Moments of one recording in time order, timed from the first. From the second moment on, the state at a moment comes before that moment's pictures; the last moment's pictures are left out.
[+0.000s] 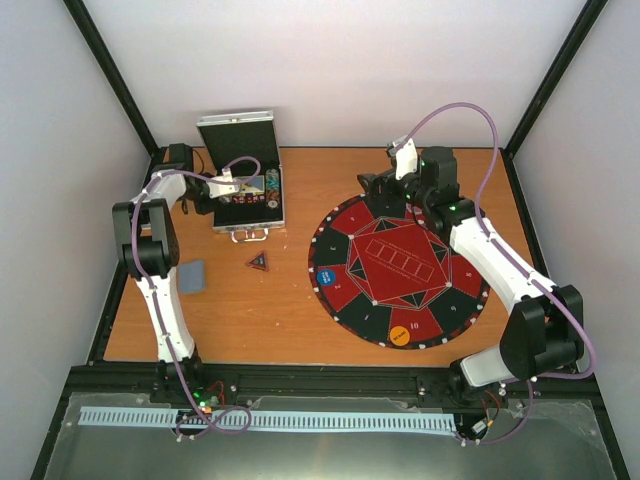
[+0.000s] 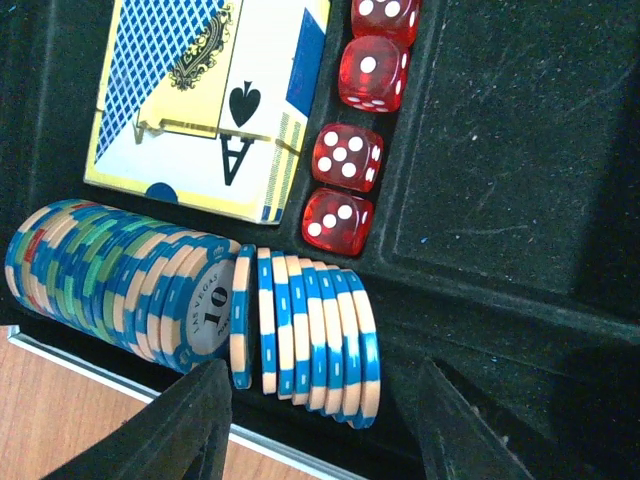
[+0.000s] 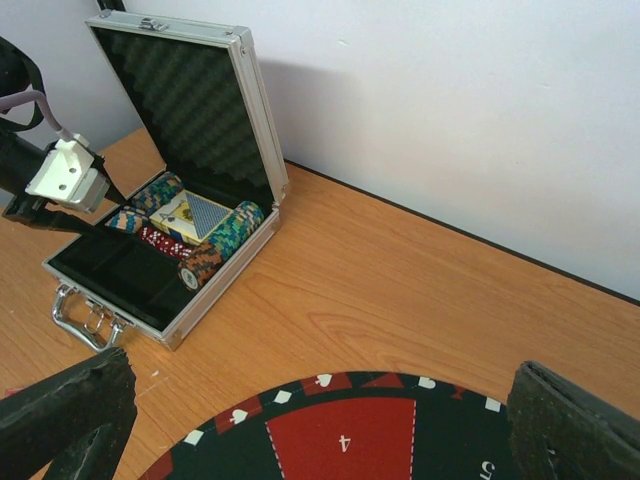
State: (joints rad) left arm 0.13 2.19 1.70 -0.65 0.33 1.37; right arm 0.33 1.44 1.17 -0.08 -0.31 -0.05
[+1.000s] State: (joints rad) left arm 0.13 2.27 1.83 -0.73 0.35 1.37; right arm 0.33 1.45 1.19 -0.14 -0.30 -0.06
